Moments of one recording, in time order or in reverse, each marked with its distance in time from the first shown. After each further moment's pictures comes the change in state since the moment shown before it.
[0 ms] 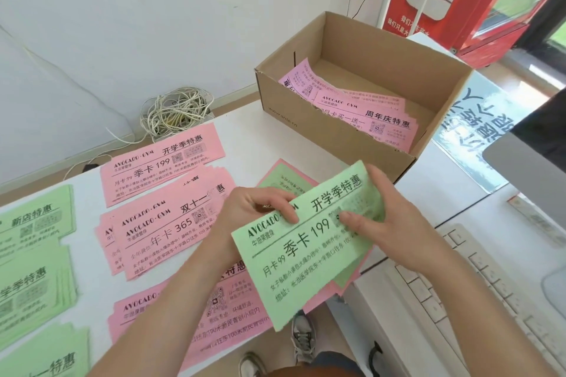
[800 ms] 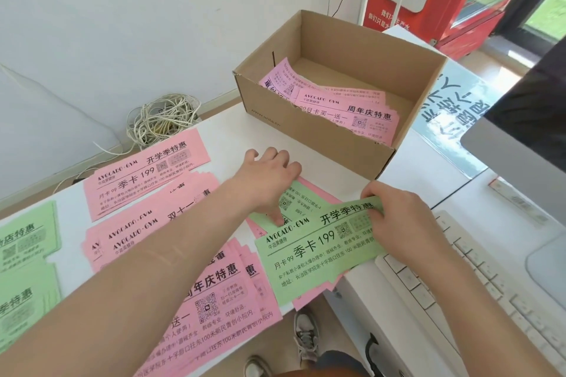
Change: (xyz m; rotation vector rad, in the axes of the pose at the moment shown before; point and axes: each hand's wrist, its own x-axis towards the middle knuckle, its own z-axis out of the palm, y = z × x) left_hand 0.095 -0.006 0.011 1.972 -0.377 0.146; right_hand 0.002 0.025 -0.007 -0.572 0.260 0.090
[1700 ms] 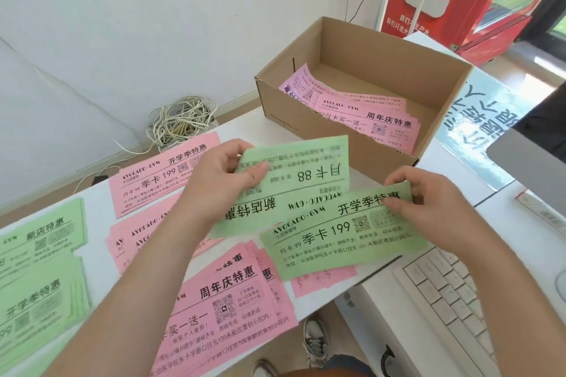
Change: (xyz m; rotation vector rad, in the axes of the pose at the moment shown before) left_hand -0.099 -0.022 -0.029 -1.638 0.486 -0.320; right_hand 0.011 0.000 -0.031 0.521 -0.093 -0.053
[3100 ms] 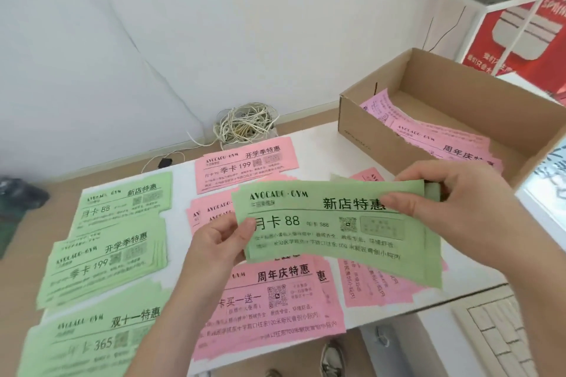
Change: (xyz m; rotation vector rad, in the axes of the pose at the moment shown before) left_hand -0.112 -0.048 -0.043 -0.252 0.422 -0.184; right_hand -0.023 -0.116 0.026 -0.080 -0.095 -0.370
